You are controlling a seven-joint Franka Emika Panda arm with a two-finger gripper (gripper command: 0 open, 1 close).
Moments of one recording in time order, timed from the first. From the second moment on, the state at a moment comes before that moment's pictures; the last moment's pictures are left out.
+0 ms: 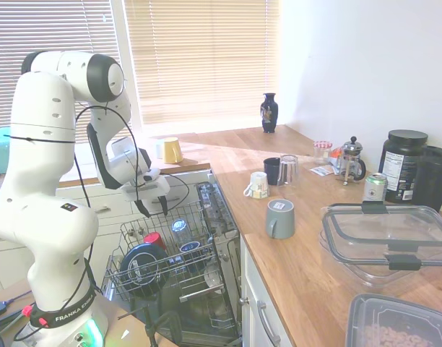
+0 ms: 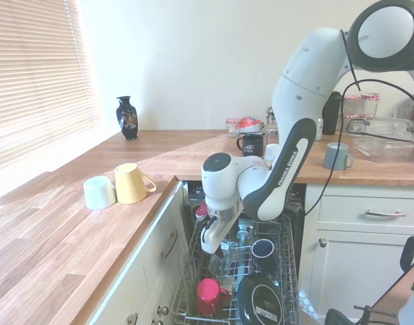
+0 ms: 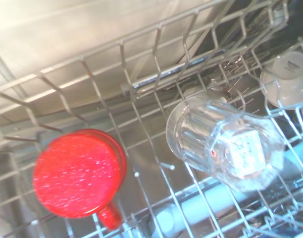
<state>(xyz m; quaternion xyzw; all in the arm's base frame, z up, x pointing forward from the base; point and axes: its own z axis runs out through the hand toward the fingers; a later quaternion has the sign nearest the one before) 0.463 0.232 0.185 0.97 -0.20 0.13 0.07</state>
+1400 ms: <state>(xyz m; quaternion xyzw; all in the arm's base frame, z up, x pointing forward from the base) 0.464 0.269 0.045 0.99 -0.04 0.08 0.13</state>
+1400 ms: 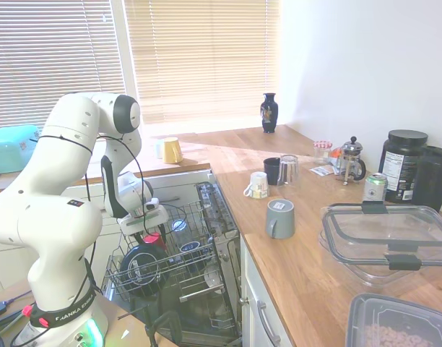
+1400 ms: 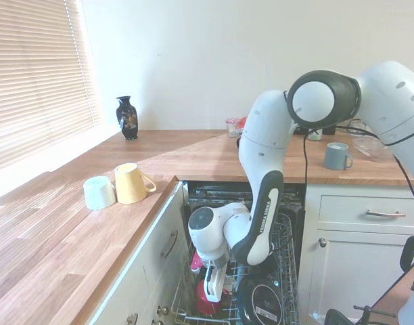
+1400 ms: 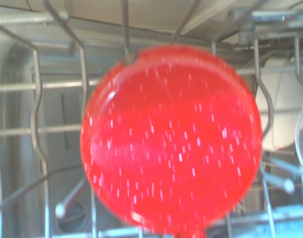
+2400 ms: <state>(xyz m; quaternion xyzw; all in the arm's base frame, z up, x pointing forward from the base) 0.502 0.288 0.004 0.99 0.00 0.06 0.12</state>
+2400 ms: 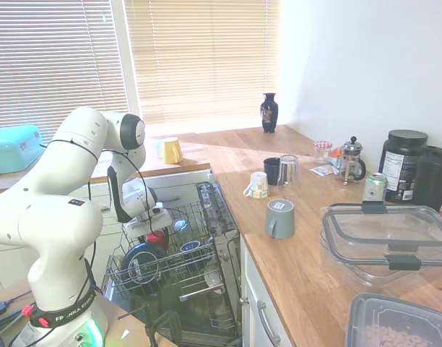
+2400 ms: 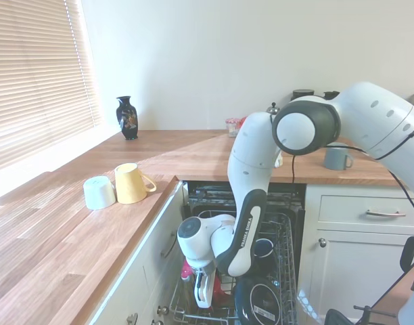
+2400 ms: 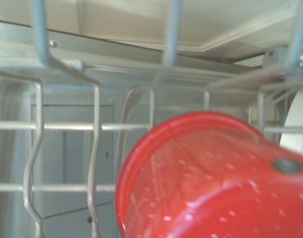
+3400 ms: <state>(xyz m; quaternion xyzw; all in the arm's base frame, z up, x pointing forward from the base) 0.489 0.251 0.010 0.99 -0.08 0.10 0.11</state>
